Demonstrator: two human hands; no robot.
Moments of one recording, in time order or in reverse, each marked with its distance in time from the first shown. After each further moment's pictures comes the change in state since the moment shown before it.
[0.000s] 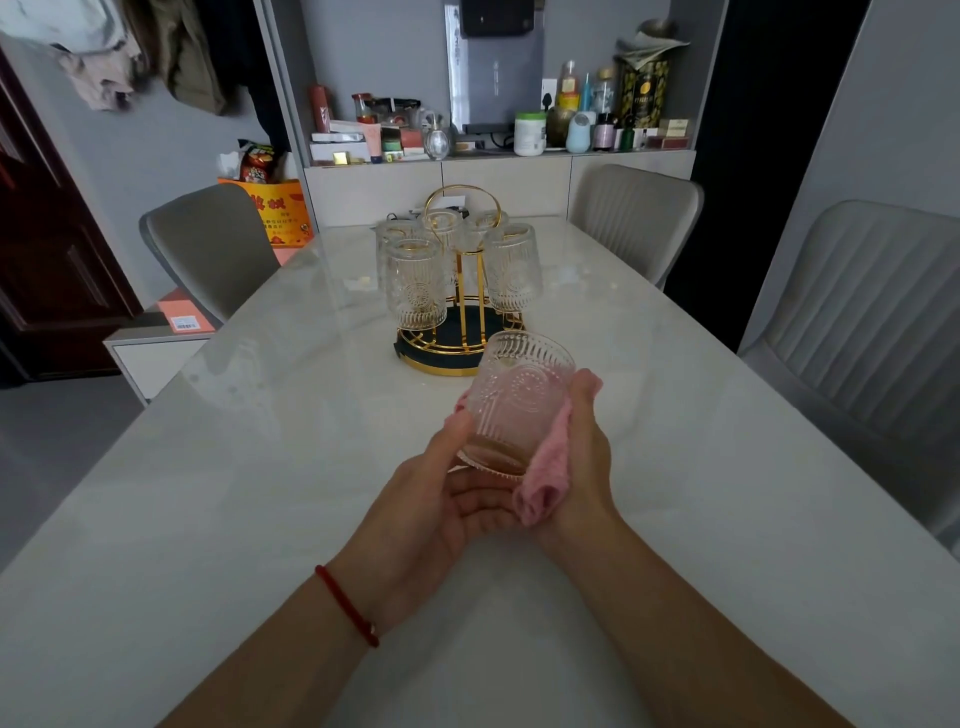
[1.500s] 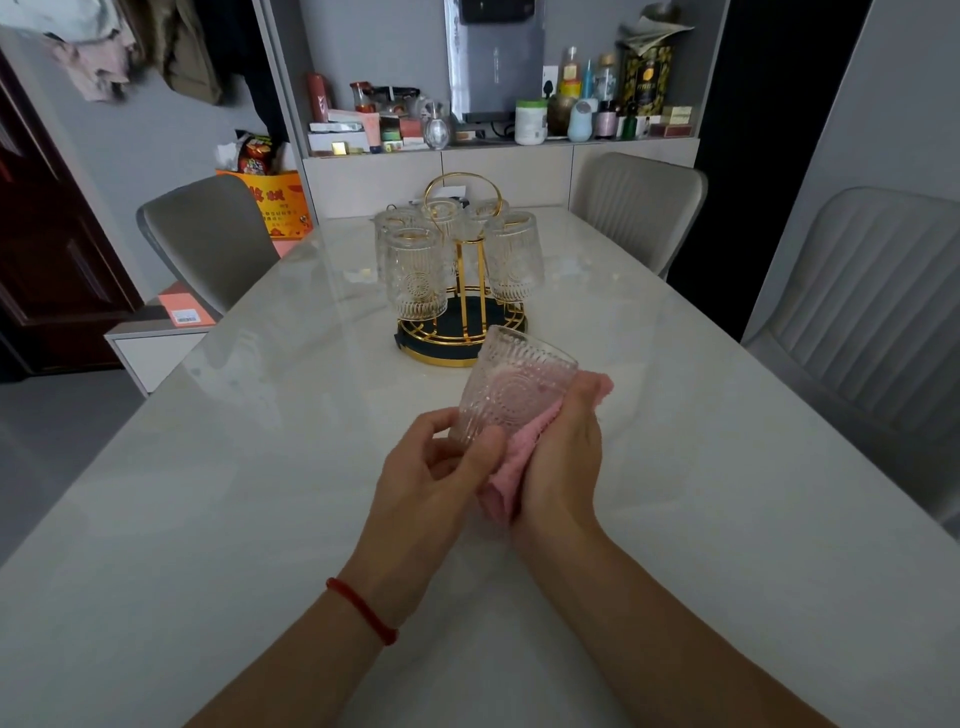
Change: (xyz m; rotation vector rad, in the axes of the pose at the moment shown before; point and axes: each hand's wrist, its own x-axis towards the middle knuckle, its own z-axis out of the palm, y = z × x) left_hand 0.001 -0.013 -0.003 0.376 0.172 0.379; right_hand -0.005 0.026 0.015 0.003 0.093 -0.275
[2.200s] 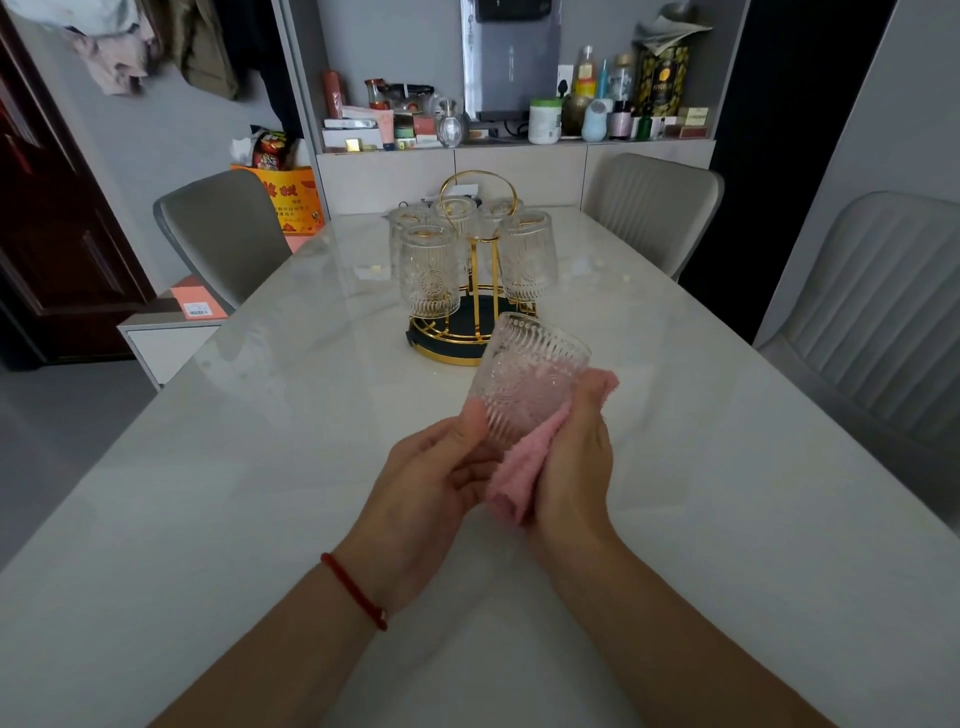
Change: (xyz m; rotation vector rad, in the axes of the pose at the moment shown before) left_hand 0.008 0.006 -0.009 -0.311 -0.068 -0.209; right_hand -0.011 -0.007 0.002 -0.064 -0.039 0.036
